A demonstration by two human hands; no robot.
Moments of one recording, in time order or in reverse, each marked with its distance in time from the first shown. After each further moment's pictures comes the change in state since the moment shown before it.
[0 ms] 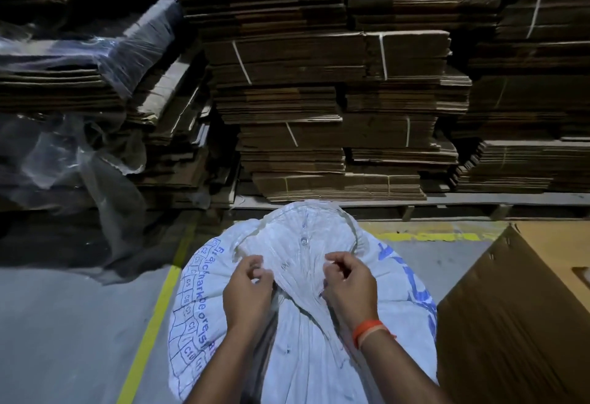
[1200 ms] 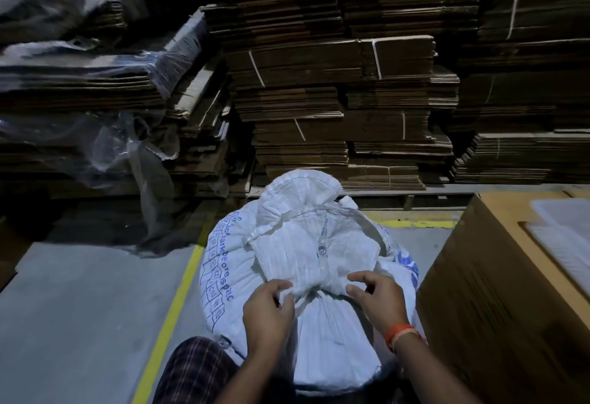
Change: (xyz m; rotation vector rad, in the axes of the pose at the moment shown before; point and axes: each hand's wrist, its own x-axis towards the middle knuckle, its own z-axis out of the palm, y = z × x) left_hand -0.159 -0.046 -0.032 0.212 0.021 0.172; right_hand -0.099 0.056 -0.106 -0.261 -0.151 -0.013
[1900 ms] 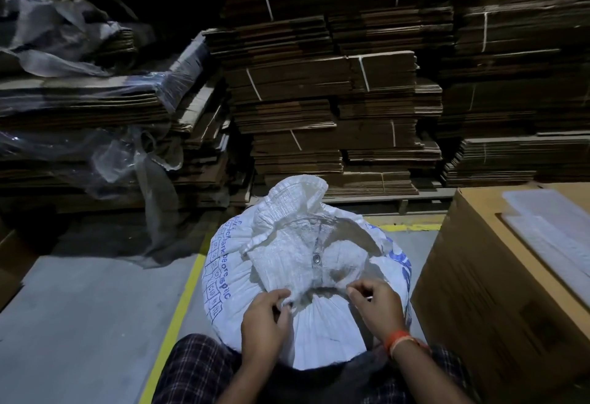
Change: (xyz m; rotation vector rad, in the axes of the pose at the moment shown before) left_hand -0.029 -0.030 -0.007 0.080 -0.066 0.176; right_hand -0.038 0.009 -0.008 -0.060 0.033 -0.044
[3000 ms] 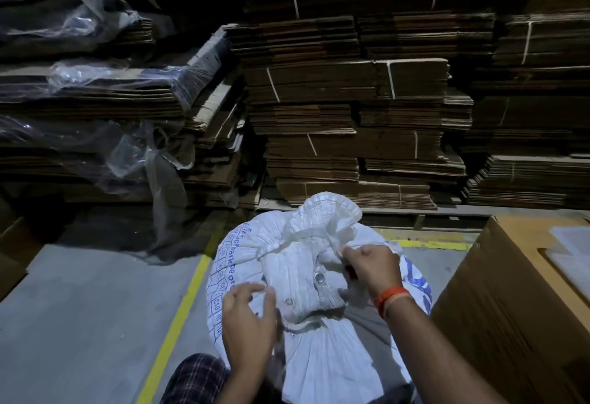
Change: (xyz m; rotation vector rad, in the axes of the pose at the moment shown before) left_hand 0.041 0.021 -0.038 -0.190 0.321 -0.198; right_hand 0.069 -0.133 -0.003 0.163 -0.040 0.189
